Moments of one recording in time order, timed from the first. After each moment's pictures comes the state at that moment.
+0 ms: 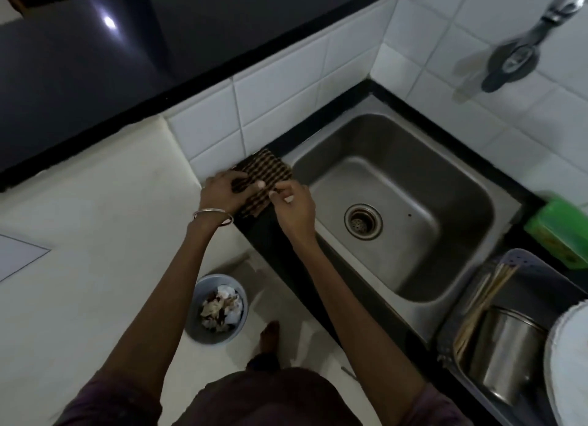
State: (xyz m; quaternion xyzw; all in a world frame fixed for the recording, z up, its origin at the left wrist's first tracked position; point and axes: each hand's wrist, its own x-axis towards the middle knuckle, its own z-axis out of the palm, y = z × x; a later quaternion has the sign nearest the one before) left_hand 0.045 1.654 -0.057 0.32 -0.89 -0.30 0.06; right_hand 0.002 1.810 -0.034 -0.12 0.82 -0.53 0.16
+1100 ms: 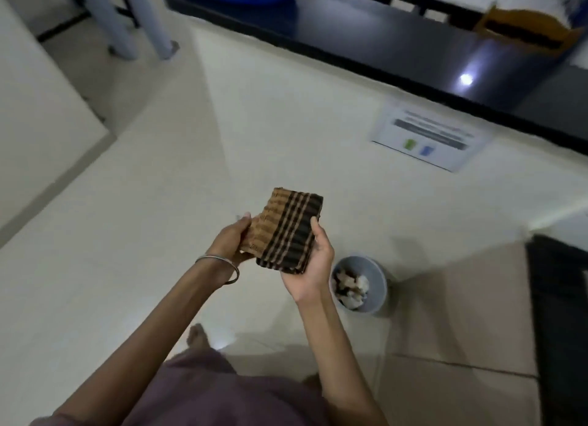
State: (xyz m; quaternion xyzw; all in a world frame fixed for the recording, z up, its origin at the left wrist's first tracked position) left_hand 0.672 1.792 -0.015 0.61 -0.17 -0.64 0.42; right_hand 0.530 1.803 -0.023 -0.02 0.29 -0.51 0.81
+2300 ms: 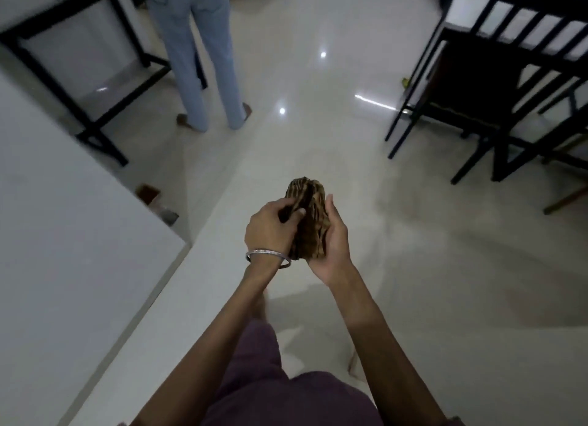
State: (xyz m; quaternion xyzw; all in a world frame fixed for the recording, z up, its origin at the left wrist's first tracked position) left_hand 1.204 1.145 -0.002 0.77 -0.47 -0.26 0.34; right_hand 1.093 1.128 -0.031 -0.17 0.33 -0.42 0.83
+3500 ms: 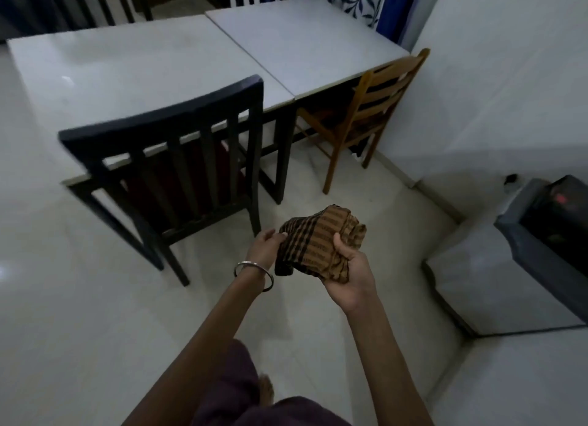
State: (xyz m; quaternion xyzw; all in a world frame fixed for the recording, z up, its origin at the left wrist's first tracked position) left_hand 0.605 0.480 -0.034 0.44 -0.55 -0.71 0.04; right_hand 0.545 0.628 -0.004 0.13 0.36 -0.81 0.43
